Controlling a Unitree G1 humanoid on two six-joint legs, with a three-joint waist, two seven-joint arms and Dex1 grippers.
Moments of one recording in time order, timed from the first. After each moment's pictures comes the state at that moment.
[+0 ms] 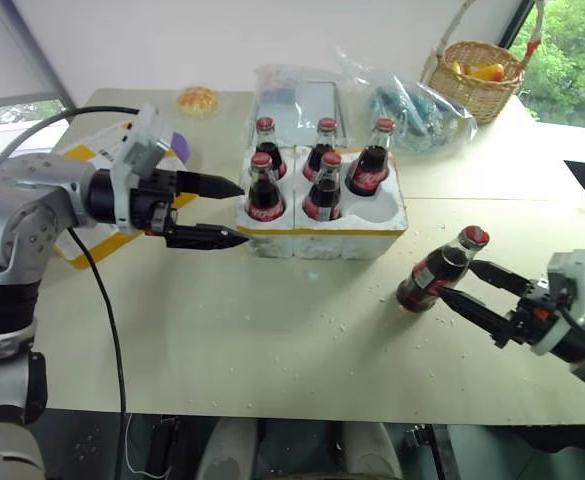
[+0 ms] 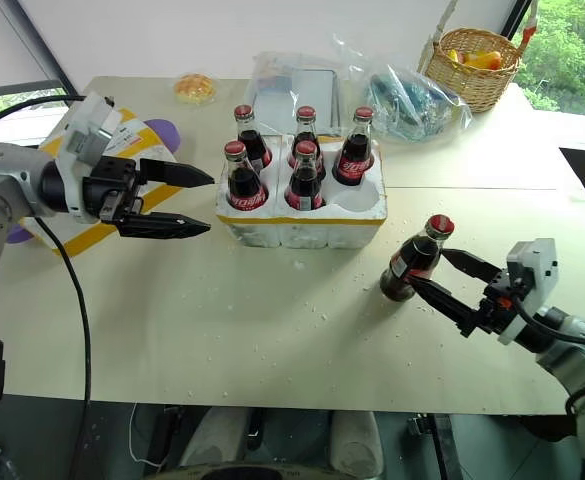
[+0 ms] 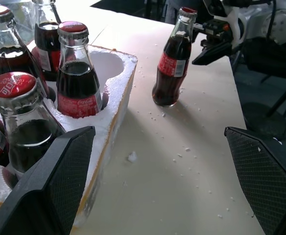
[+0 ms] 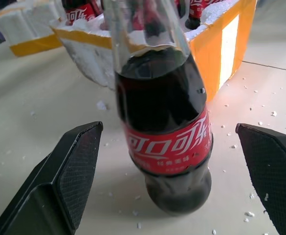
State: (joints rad) left arm -0.77 0.90 0.02 -0.13 -0.71 0.84 -1.29; right arm 0.16 -0.65 -0.54 -0.41 0.73 0.61 0.89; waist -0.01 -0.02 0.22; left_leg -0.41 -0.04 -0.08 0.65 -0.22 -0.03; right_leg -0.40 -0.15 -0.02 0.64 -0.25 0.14
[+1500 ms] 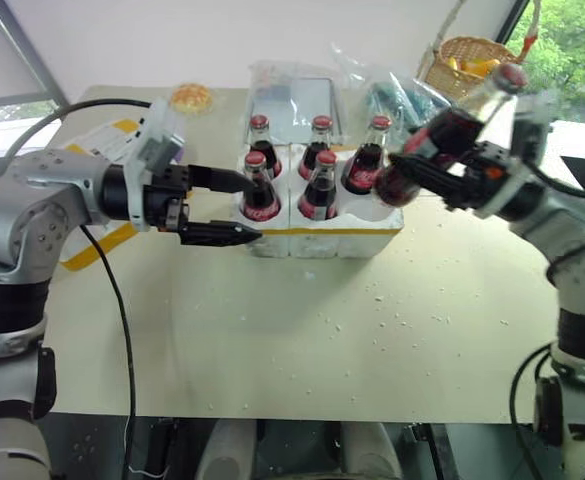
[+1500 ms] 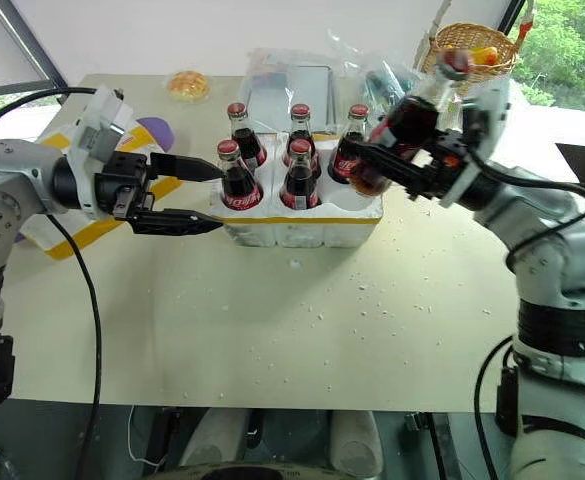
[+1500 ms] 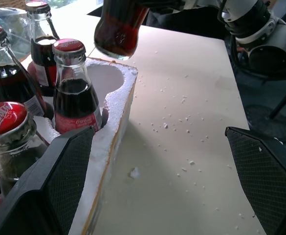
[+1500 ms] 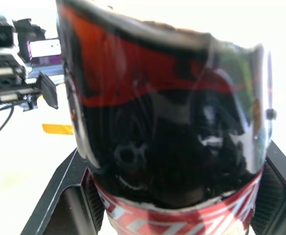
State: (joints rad) left arm -0.78 0.87 0.02 -0.18 -0.73 0.85 -1.23; right arm -0.64 -0.65 -0.19 -0.09 0.72 0.60 0.80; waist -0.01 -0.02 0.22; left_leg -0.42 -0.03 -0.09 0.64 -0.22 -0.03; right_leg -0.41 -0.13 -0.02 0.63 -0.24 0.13
